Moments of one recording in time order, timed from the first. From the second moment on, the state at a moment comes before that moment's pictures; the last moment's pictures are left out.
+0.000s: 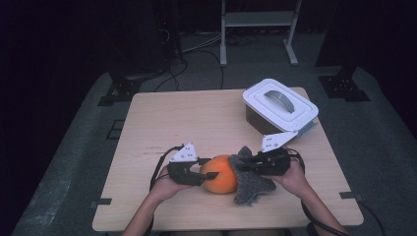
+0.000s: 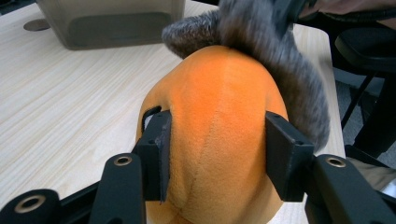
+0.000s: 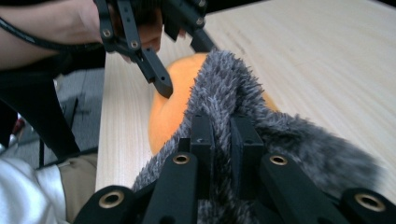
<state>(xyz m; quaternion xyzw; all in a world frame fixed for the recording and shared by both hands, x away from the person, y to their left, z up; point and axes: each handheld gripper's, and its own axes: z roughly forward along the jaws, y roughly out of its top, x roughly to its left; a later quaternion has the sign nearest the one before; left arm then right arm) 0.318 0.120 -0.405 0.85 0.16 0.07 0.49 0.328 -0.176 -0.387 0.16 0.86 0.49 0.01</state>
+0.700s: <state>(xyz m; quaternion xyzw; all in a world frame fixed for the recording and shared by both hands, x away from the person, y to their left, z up) 0.328 0.116 -0.424 0.85 0.16 0.04 0.50 0.344 -0.193 -0.410 0.19 0.86 0.48 0.00</state>
